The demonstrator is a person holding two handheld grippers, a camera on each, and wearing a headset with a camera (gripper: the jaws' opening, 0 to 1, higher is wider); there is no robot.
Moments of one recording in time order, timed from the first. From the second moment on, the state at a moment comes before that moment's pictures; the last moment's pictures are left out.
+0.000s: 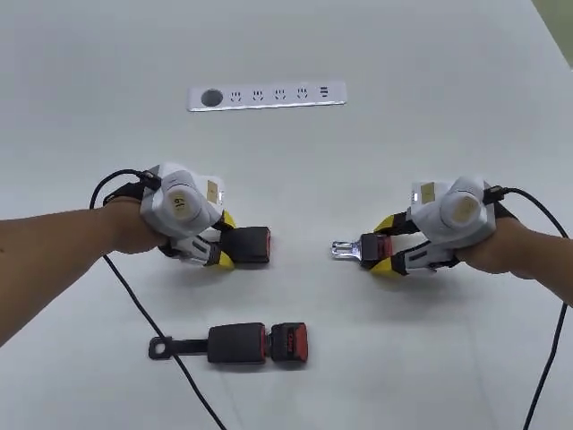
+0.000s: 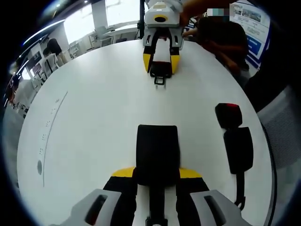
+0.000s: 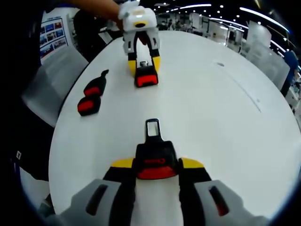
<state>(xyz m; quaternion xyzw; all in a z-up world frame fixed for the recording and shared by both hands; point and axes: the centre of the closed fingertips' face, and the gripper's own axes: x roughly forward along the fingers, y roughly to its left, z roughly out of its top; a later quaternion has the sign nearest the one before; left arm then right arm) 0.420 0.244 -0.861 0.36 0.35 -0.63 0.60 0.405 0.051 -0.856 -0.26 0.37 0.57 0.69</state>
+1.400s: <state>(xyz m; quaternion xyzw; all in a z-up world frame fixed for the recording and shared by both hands) 0.424 0.281 -0.776 0.03 0.32 -0.35 0.88 0.420 0.053 -0.811 -0.09 0.28 0.30 0.91</state>
